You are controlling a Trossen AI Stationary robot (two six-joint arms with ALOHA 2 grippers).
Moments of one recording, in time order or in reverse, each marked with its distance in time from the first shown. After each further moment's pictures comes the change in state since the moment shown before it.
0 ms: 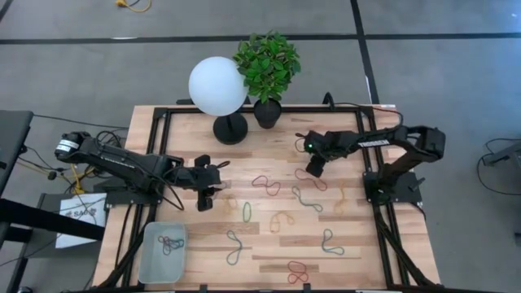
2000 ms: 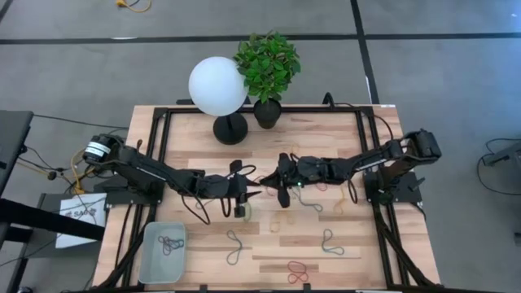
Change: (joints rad) left arm -0.040 0.385 0.001 0.896 -0.165 0.262; right arm 0.467 0.059 0.088 0.992 -0.128 0.216
